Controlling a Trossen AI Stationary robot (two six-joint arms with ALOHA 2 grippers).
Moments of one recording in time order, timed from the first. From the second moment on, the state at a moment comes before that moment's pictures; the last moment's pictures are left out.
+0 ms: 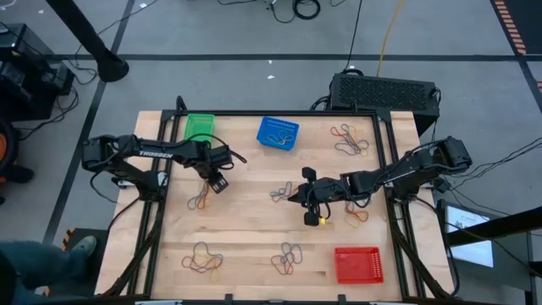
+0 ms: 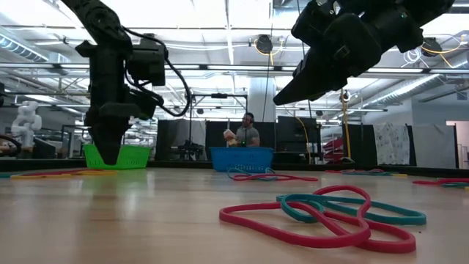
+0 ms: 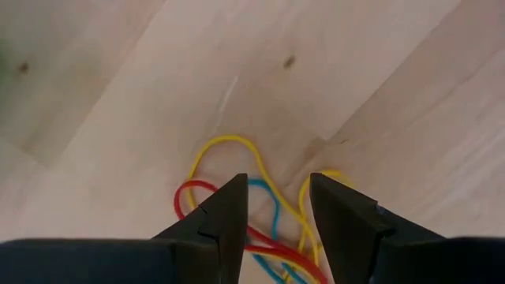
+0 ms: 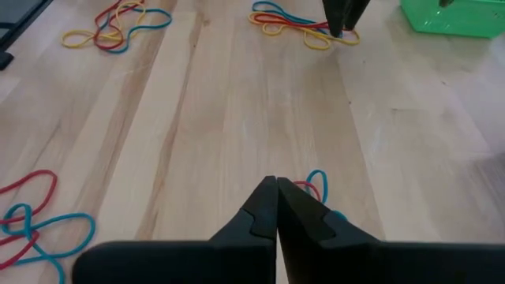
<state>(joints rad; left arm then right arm) 0.28 1.42 0.71 -0.73 -0.01 -0.42 0.17 1.48 0.71 0.20 0.15 0.08</state>
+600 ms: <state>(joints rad) 0.28 1.48 0.71 -0.68 -0.05 -0.40 0.17 1.48 0.71 0.20 0.15 0.08</state>
